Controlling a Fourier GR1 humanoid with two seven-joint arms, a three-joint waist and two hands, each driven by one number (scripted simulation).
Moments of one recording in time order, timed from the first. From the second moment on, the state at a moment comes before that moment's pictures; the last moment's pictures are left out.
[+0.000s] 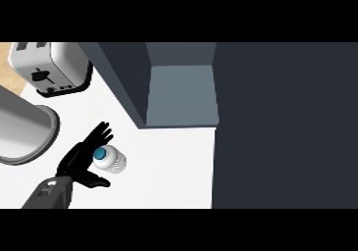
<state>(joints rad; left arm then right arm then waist) -0.41 0.24 0.22 -0.37 -0.04 -0.60 -0.60 0.64 -0.03 0.16 -2.23 -0.26 0.32 -0.14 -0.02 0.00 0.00</state>
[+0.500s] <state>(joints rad) -0.44 0.22 0.22 -0.29 -0.02 -0.63 -0.61 0.63 -0.02 0.18 -2.21 -0.24 0.32 -0.15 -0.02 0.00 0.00</state>
